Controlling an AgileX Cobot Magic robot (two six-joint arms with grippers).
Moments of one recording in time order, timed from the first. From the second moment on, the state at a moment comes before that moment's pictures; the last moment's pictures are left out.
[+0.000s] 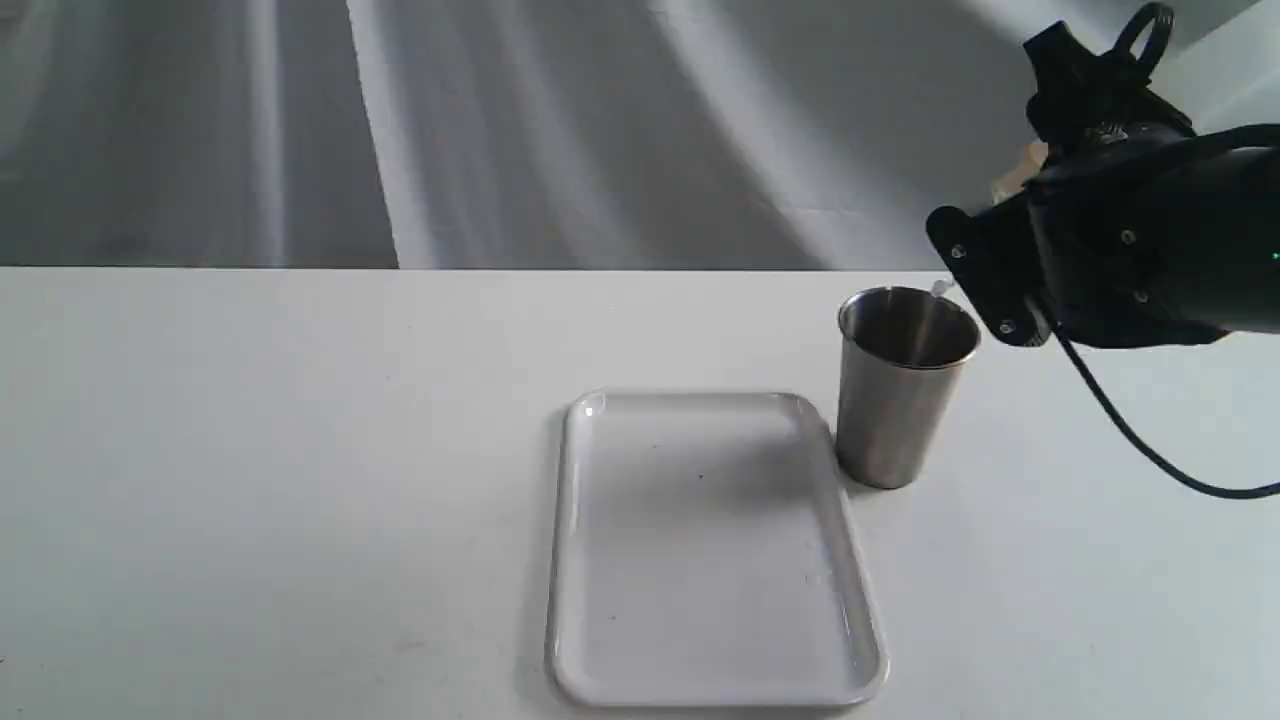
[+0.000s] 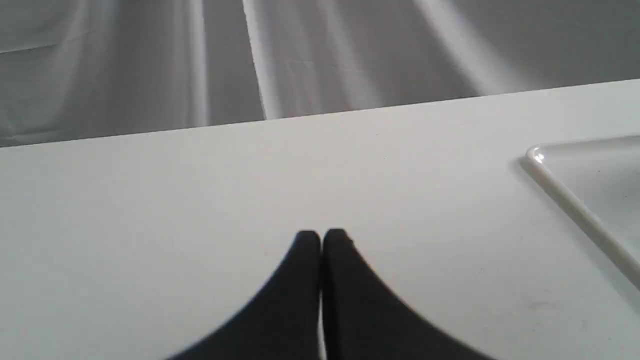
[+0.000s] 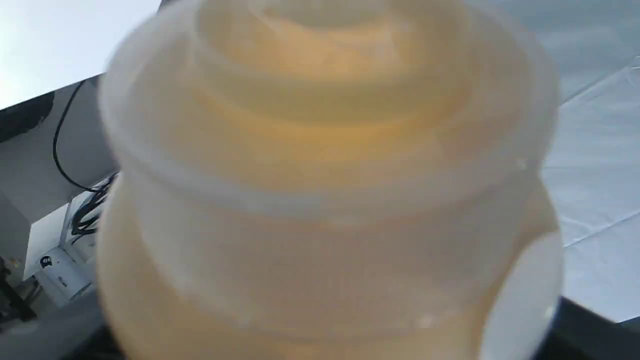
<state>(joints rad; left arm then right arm) -0.06 0.00 0.00 0.03 0.27 0.04 0.22 1.79 -1.18 -1.71 0.86 -0.30</state>
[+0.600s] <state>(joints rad) -0.06 0.00 0.00 0.03 0.27 0.04 0.22 1.79 -1.18 -1.71 0.90 -0.02</state>
